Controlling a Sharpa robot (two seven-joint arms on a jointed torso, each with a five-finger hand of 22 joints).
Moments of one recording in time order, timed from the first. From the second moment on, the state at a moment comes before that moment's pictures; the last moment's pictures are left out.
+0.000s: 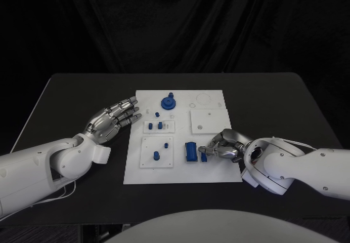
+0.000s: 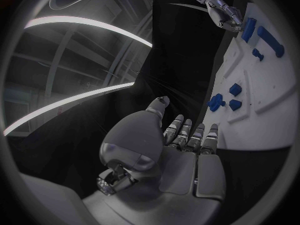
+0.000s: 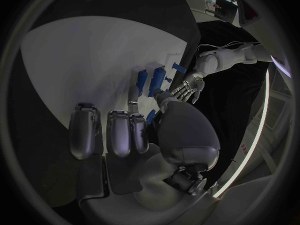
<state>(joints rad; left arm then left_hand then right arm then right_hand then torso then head) 1.12 -0.90 -0.21 1.44 0.10 0.17 0.57 1.27 0.28 -0.10 -0.05 0.56 0.32 0.14 0.06 0.04 0.04 0.14 0.37 0.04 0.04 0.24 0.16 0.03 0.12 0.05 0.29 0.03 0.14 1.13 -1.08 -0.25 1.97 -1.04 -0.53 -0.47 0.98 -0.06 0.21 0.20 0.24 0.93 0.04 0.45 0.76 1.47 -0.04 1.57 1.31 1.47 -0.10 1.48 1.31 0.05 1.46 0.01 1.39 1.31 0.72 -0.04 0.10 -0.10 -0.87</state>
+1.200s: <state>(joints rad) 1.12 -0.91 -0.21 1.45 0.10 0.17 0.57 1.27 0.28 -0.10 -0.05 0.56 0.32 0.14 0.06 0.04 0.04 0.14 0.37 0.04 0.04 0.24 0.16 0.03 0.12 0.05 0.29 0.03 0.14 1.13 -1.14 -0.25 1.98 -1.05 -0.52 -0.43 1.13 -0.02 0.24 0.08 0.36 0.90 0.02 0.54 0.84 1.47 -0.04 1.57 1.31 1.47 -0.10 1.48 1.31 0.05 1.46 0.01 1.39 1.31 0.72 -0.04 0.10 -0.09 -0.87</state>
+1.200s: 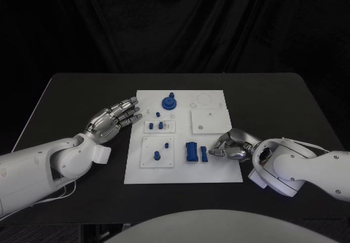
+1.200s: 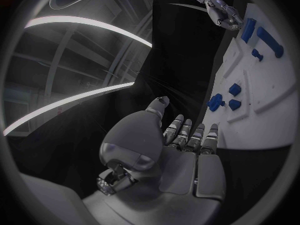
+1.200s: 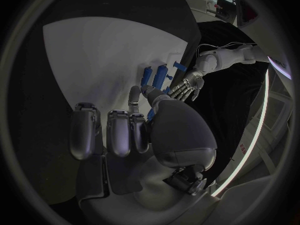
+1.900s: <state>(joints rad) 1.12 -0.91 -0.21 1.45 0.10 0.18 0.57 1.27 0.28 -0.10 -0.05 0.56 0.32 0.14 0.06 0.04 0.04 0.14 0.37 0.04 0.04 0.24 0.16 0.03 0.12 0.05 0.29 0.03 0.14 1.13 -1.12 -0.25 1.98 -1.07 -0.44 -0.45 1.12 -0.03 0.14 0.09 0.15 0.86 0.01 0.72 1.00 1.47 -0.06 1.57 1.31 1.46 -0.11 1.48 1.31 0.05 1.47 0.00 1.39 1.31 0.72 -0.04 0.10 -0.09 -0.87</state>
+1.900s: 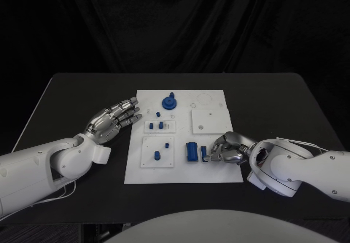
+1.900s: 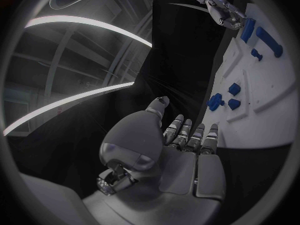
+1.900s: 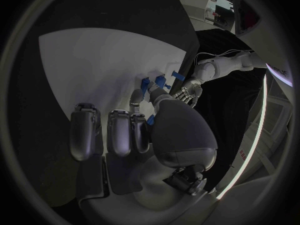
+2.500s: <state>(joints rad) 1.12 -0.91 -0.21 1.45 0.10 0.18 0.57 1.27 0.28 -0.09 -0.05 0.56 0.32 0.14 0.06 0.04 0.04 0.14 0.37 0.04 0.04 0.24 0.16 0.03 0.12 0.05 0.29 0.03 0.14 1.13 -1.11 -0.25 1.97 -1.09 -0.41 -0.45 1.12 -0.03 0.13 0.09 0.14 0.85 0.00 0.73 1.01 1.47 -0.06 1.57 1.31 1.47 -0.11 1.48 1.31 0.05 1.47 0.00 1.39 1.31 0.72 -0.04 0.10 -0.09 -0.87</state>
